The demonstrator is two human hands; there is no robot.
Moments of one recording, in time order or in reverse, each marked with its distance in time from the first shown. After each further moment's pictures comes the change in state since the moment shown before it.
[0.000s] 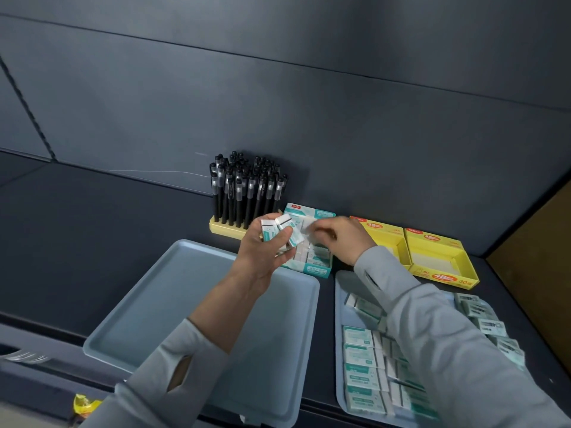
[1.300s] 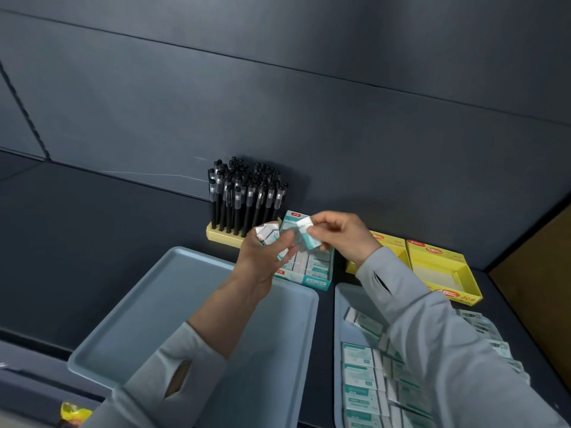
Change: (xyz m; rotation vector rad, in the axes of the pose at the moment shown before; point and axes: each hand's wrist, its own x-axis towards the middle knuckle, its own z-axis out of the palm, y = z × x) left_hand 0.014 0.003 0.005 -0.046 0.046 -0.032; right_hand 0.012 -0.009 -0.011 0.651 -0.015 0.116
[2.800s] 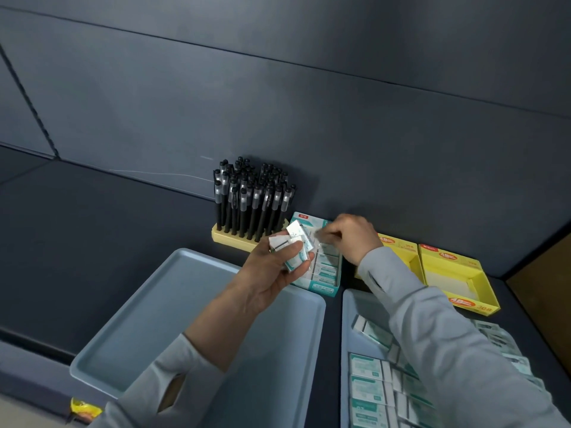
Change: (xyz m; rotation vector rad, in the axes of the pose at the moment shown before) left_hand -0.007 0.002 -0.004 -0.135 -0.107 -0.182; right_hand 0.025 0.014 -0.005 -0.784 0.054 -0.037
